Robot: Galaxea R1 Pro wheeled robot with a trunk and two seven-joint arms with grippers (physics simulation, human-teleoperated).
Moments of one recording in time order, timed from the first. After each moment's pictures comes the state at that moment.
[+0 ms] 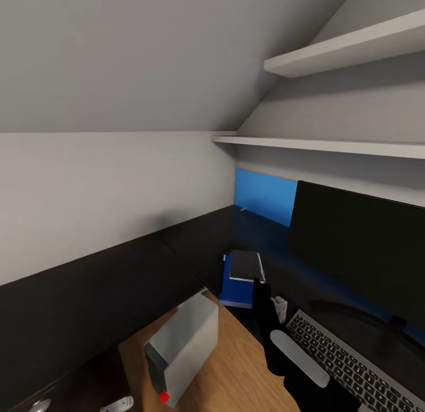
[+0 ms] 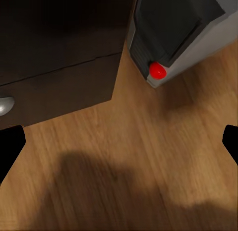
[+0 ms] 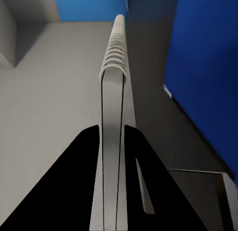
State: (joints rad) left arm -0.30 -0.02 0.42 -0.30 -0.05 -0.04 0.02; right arm -0.44 -0.14 0.72 -1.21 -2.04 -0.60 0.01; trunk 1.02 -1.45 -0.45
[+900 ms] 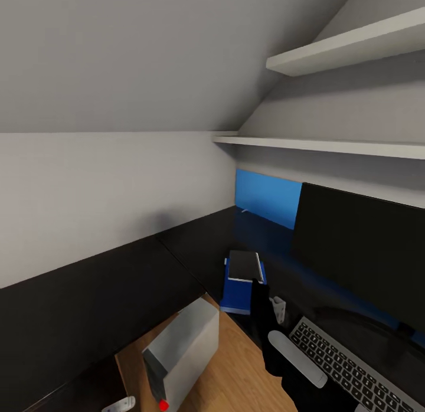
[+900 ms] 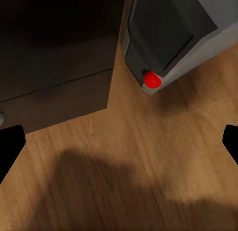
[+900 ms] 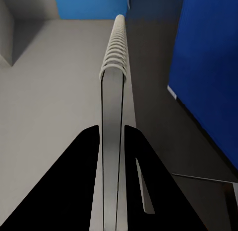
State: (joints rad) left arm -0.30 -0.03 0.41 -0.30 -0.05 -0.04 0.02; right arm -0.44 -0.13 0.72 -1.20 -2.02 -0.60 0.01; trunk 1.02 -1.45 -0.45
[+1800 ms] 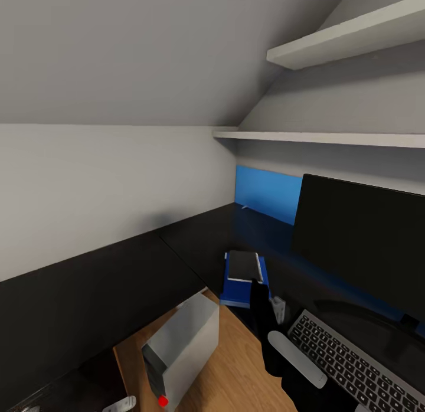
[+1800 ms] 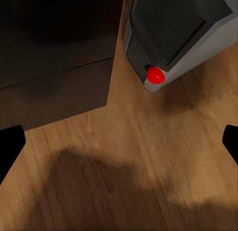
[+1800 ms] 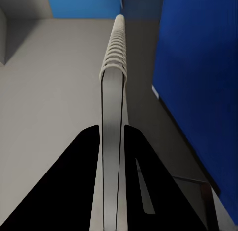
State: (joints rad) left arm -0.30 -0.03 0.41 -0.30 -0.05 -0.04 0.03; right arm -0.44 -0.13 0.73 -1.20 -2.02 -0.60 0.01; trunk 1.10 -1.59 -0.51
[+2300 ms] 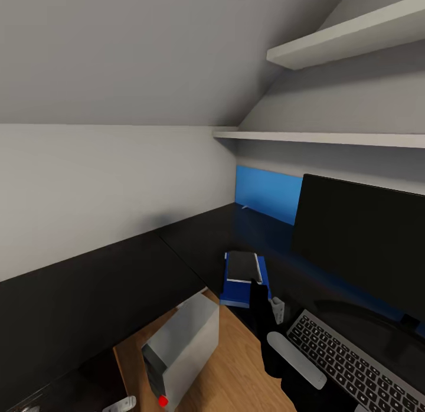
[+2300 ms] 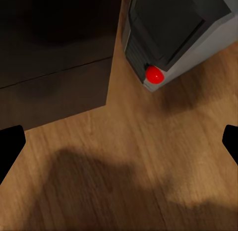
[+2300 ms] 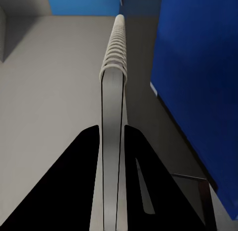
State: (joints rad) left arm -0.30 -0.03 0.41 -0.30 -0.05 -0.04 0.02; right arm -0.44 -0.13 0.74 -1.20 -2.02 -0.61 0.01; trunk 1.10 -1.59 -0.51
